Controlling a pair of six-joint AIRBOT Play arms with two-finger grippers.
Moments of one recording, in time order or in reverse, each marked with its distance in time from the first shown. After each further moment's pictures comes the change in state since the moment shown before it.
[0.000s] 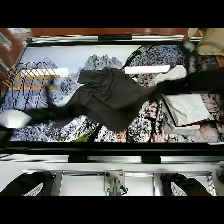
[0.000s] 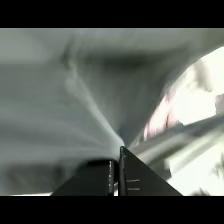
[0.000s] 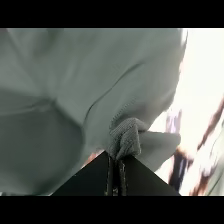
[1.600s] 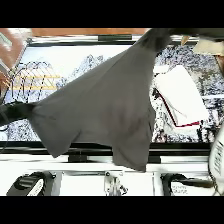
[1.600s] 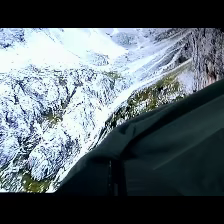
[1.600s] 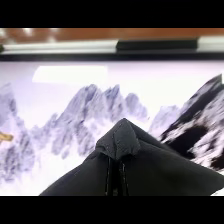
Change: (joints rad) left arm 0.318 0.253 0.051 0.543 -0.327 -0.237; right arm -0.001 -0.431 0.608 0.122 0.254 0.077
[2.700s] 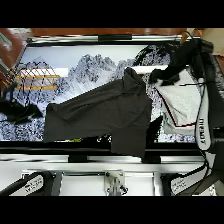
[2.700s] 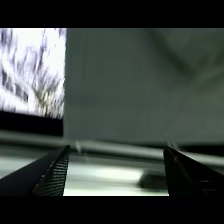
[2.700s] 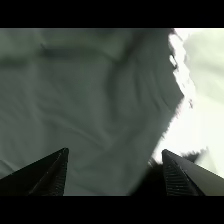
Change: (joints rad) left arm 0.395 -0.557 0.067 -0.067 -0.328 0.275; right arm -0.112 -0.246 -0.044 -0.115 -0.669 -0.039
